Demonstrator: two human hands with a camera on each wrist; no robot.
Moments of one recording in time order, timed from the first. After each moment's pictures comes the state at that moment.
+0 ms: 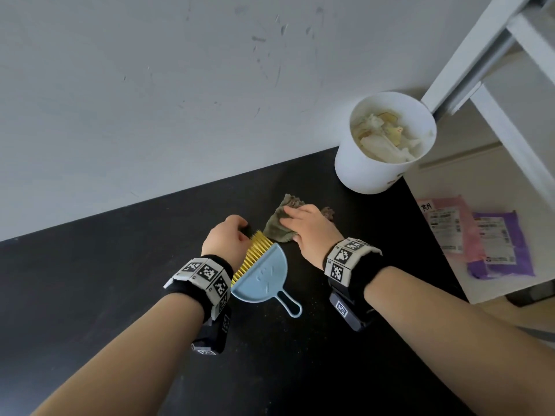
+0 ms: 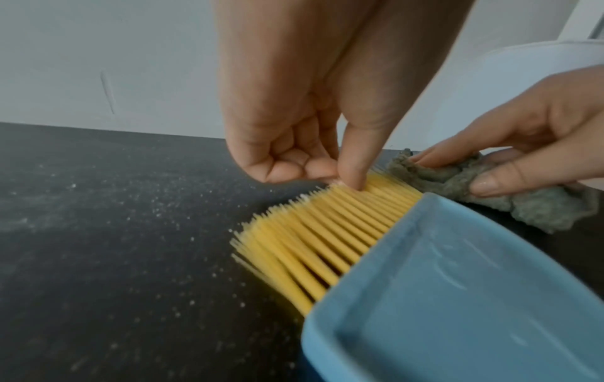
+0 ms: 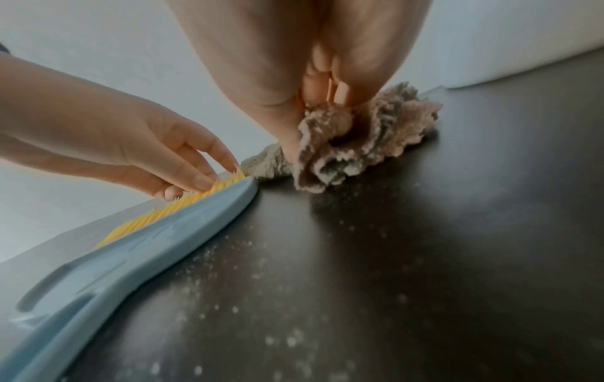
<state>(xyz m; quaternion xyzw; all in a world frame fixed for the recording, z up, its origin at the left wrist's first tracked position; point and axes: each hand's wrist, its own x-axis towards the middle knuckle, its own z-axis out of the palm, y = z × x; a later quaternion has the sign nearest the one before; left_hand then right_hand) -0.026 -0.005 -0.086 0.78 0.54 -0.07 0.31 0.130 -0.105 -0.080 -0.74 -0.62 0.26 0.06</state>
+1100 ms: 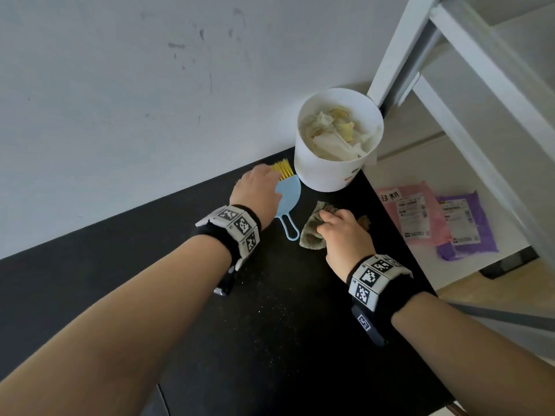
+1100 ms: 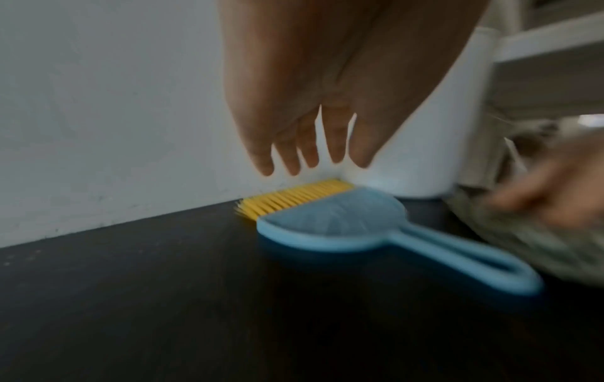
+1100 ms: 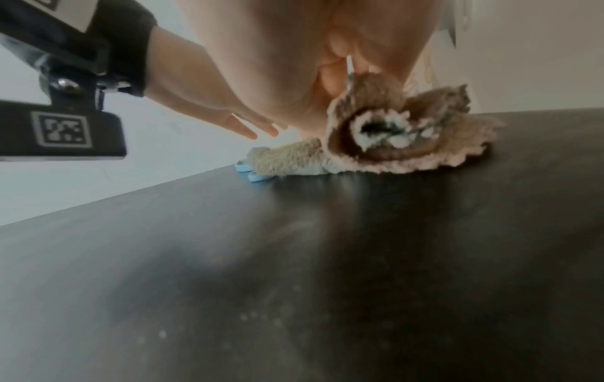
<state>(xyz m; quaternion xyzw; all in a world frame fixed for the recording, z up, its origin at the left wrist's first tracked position) 0.115 -0.008 -0.068 0.92 0.33 -0.07 0.21 0.186 -0.178 -0.077 -0.84 -0.48 0.24 0.00</state>
